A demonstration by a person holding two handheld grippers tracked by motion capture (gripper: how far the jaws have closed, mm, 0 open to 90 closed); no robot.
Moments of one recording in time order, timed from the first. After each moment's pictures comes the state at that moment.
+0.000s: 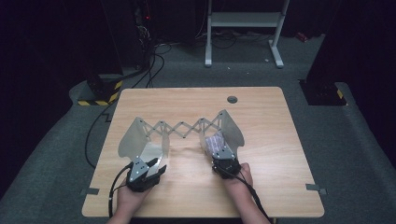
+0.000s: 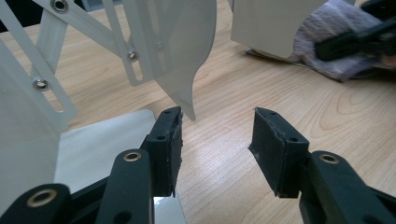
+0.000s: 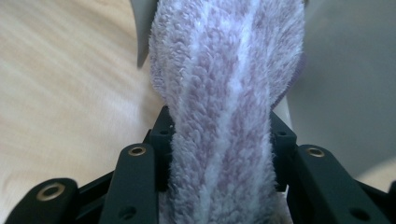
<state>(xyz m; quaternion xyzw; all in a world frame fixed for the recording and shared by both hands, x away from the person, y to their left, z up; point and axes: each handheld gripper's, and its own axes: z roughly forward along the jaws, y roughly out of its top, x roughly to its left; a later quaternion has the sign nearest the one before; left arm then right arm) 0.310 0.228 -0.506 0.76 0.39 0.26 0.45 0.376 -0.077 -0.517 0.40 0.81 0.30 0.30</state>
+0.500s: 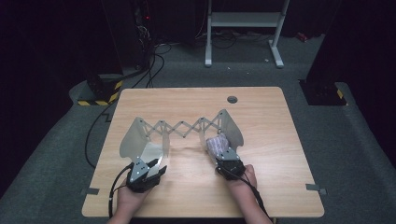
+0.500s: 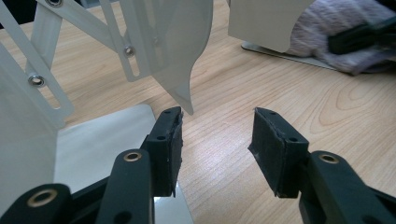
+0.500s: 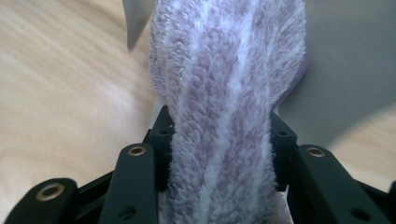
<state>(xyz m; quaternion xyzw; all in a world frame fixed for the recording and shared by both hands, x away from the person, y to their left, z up) 0.310 0.228 -0.508 0.76 0.39 0.26 0.45 0.368 -0.094 -0.516 0.41 0.81 0.30 0.29</state>
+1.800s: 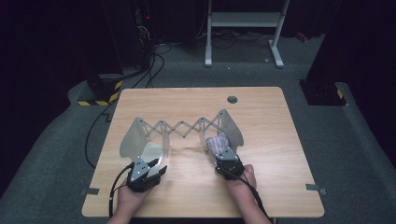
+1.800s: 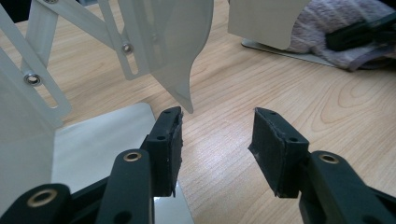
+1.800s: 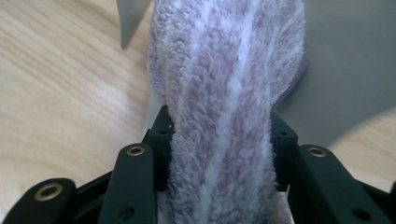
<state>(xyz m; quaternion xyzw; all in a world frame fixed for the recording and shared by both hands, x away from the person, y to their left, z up) 0.312 0.228 -0.510 0.77 0.38 0.26 0.45 0.370 -0.091 -0.517 0.41 0.81 0.29 0.30</state>
